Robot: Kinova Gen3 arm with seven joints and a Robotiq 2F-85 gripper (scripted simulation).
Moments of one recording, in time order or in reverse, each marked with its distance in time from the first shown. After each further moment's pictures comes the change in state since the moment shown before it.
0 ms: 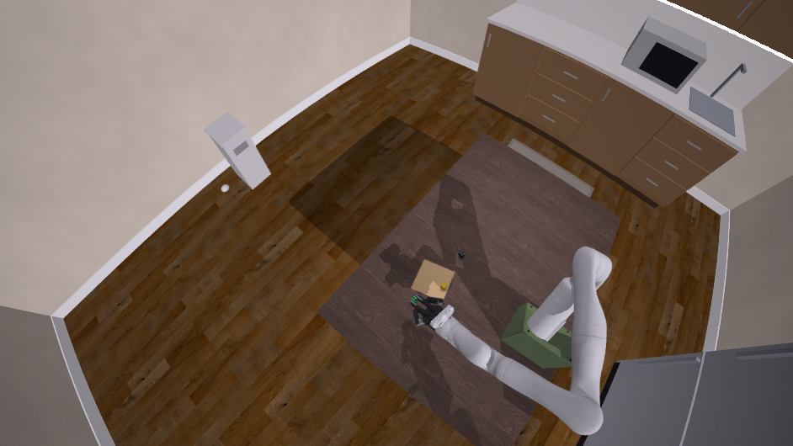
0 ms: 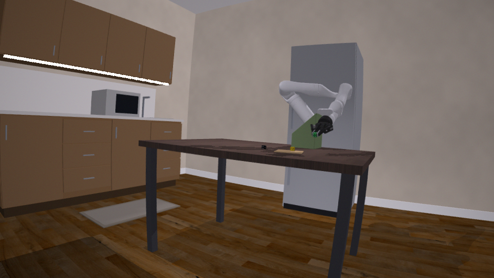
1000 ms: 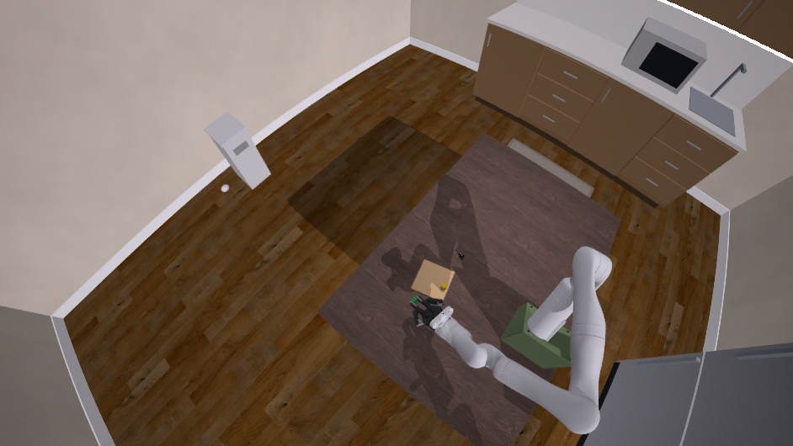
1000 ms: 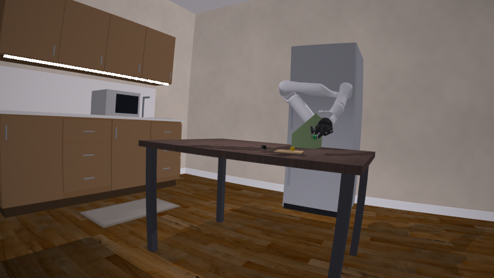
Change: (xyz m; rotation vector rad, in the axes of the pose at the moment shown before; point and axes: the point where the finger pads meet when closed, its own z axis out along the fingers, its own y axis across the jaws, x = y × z) arm -0.011 0.000 0.006 -0.003 -0.001 -0.001
